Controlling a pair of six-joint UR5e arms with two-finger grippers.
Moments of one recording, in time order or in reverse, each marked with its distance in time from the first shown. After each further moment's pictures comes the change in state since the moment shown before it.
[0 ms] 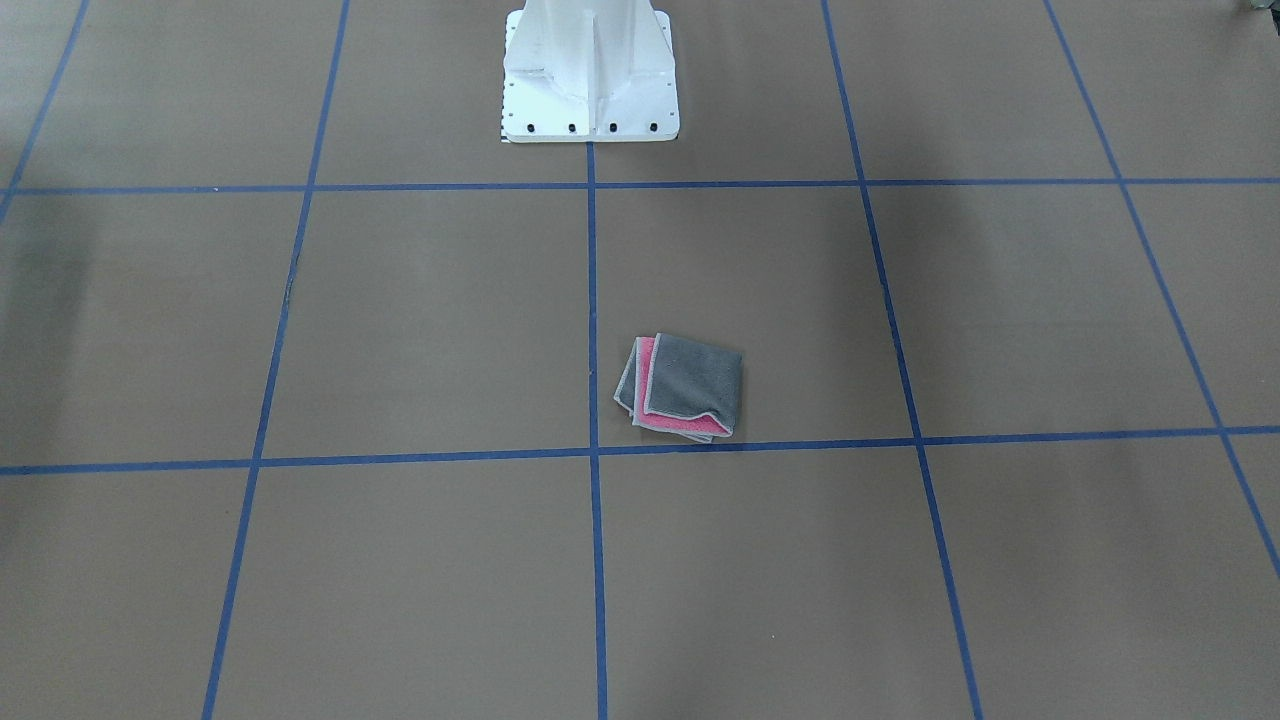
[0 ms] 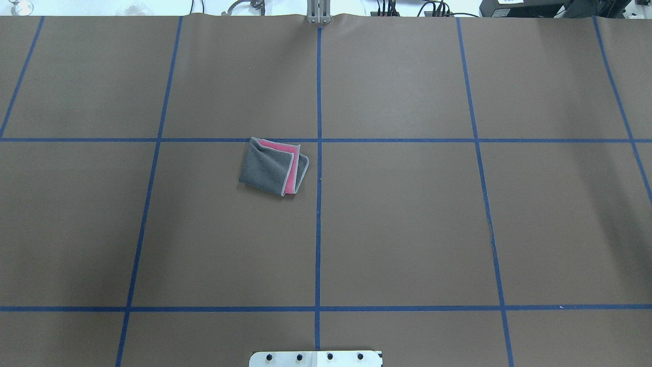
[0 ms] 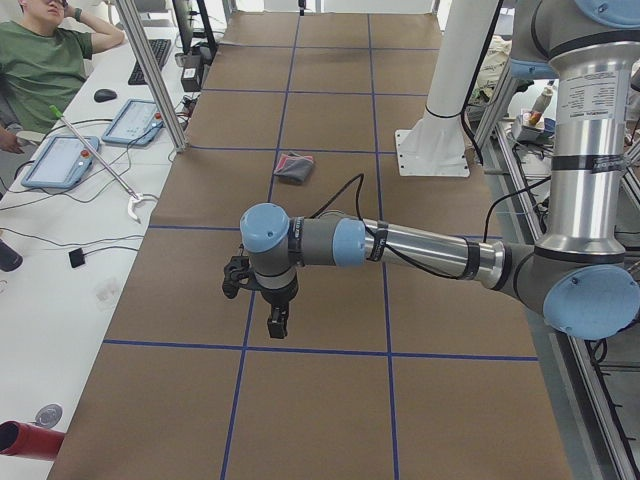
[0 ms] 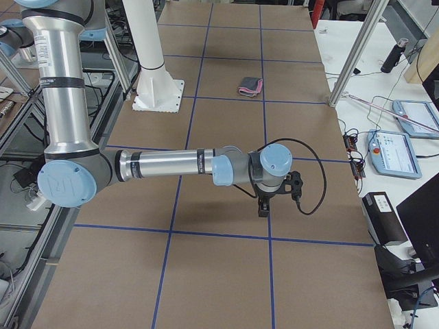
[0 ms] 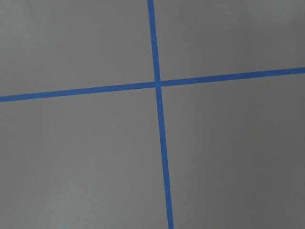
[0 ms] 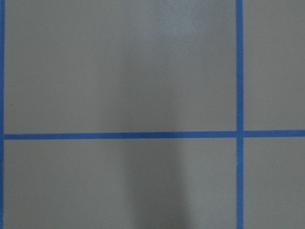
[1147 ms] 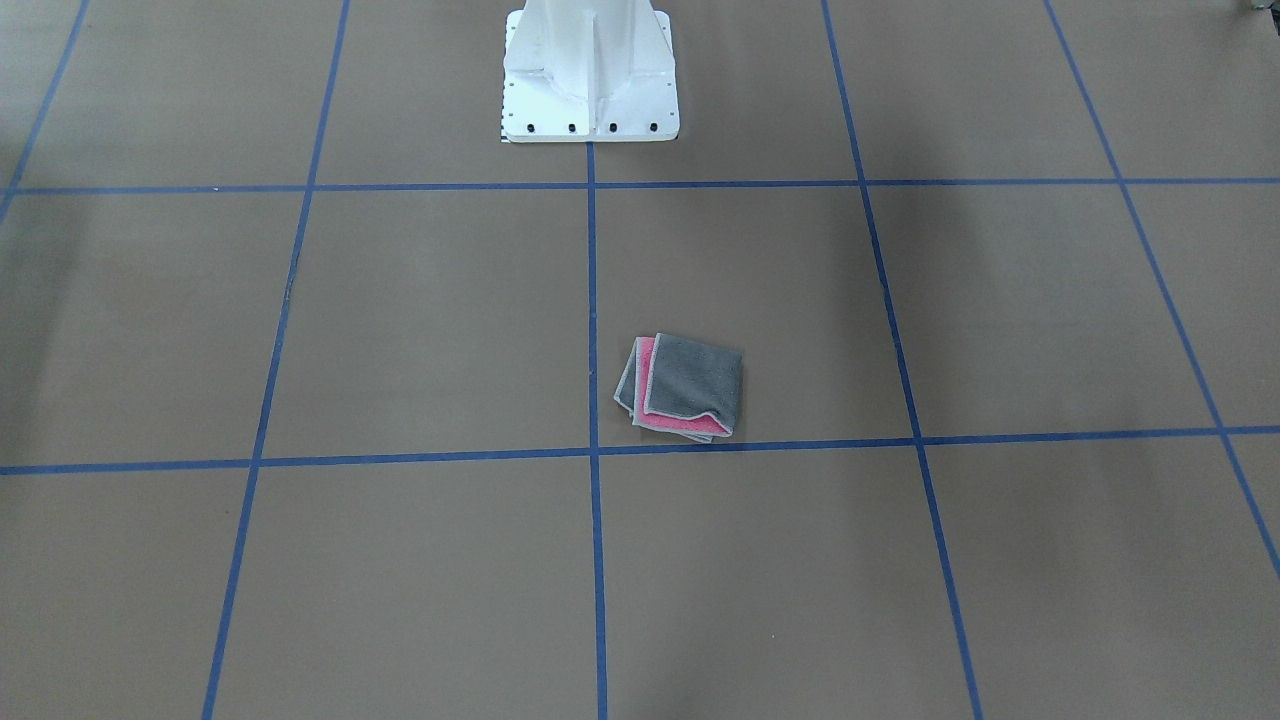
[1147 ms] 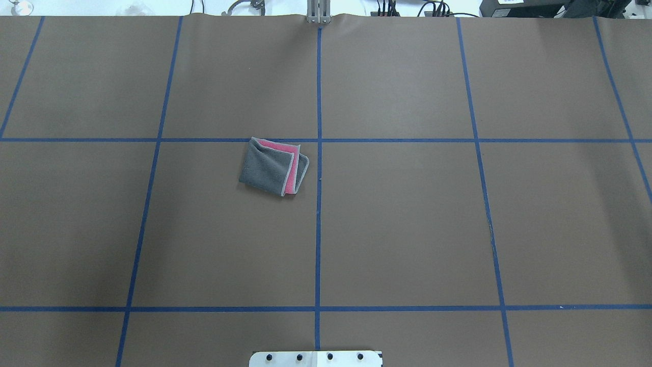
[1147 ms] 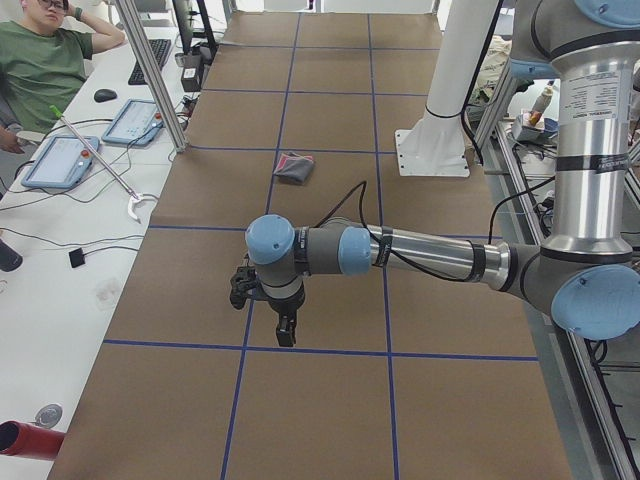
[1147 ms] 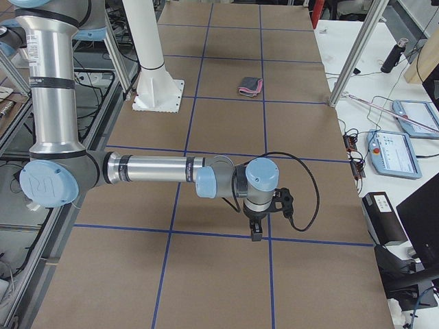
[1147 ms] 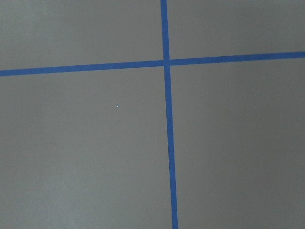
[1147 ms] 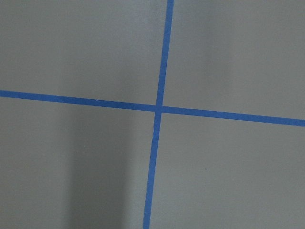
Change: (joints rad) left arm 0.002 0.023 0.015 0.000 -0.006 -0.003; right arm 0.041 -0.044 0.008 -0.003 -0.151 -0.157
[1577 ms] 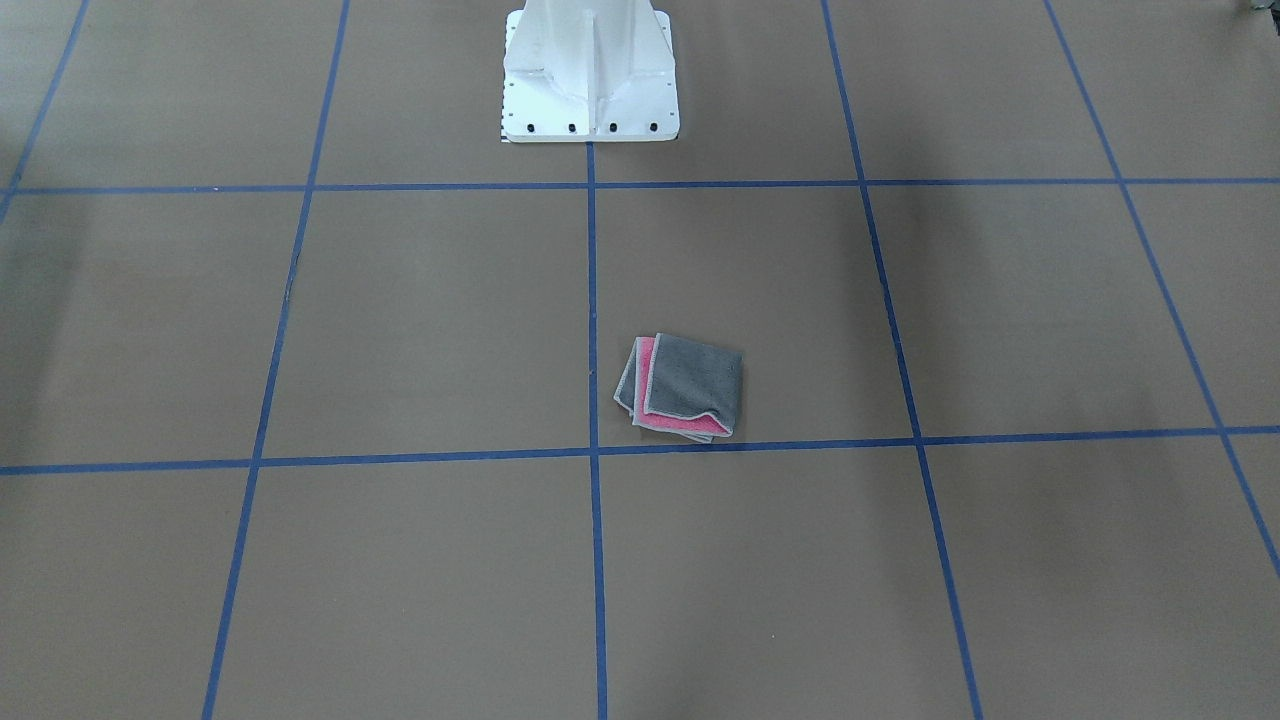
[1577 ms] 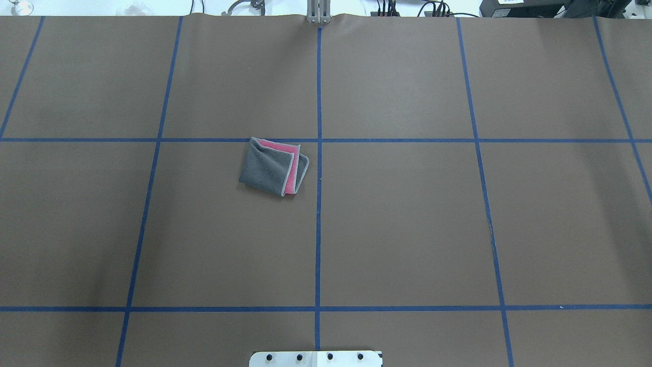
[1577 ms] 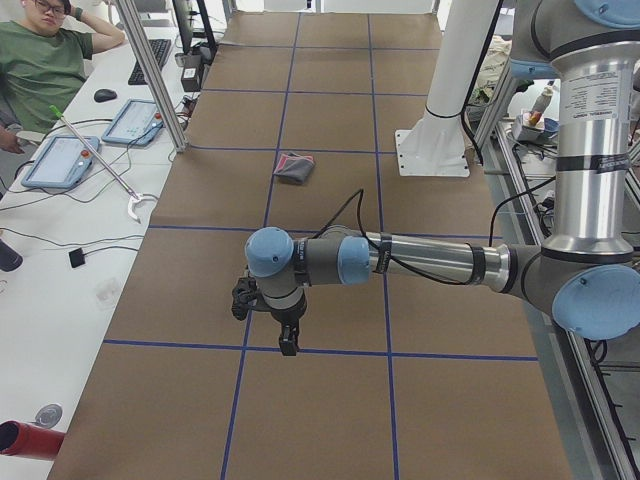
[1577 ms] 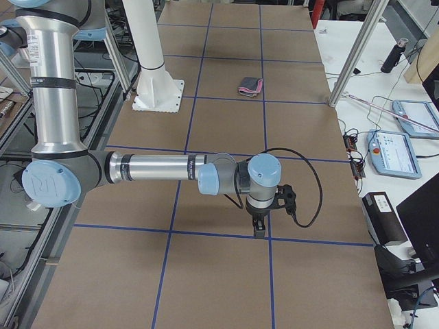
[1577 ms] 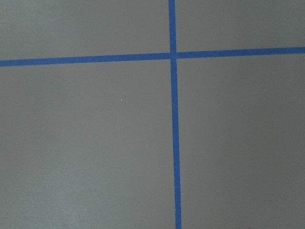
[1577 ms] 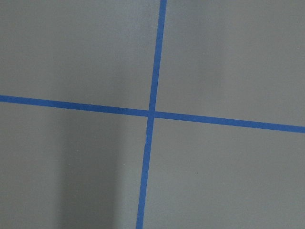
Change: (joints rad) left arm 0.000 0.004 0.041 -0.012 -0.004 0.004; right arm 0.000 0.012 0.012 -0.007 0.001 0.008
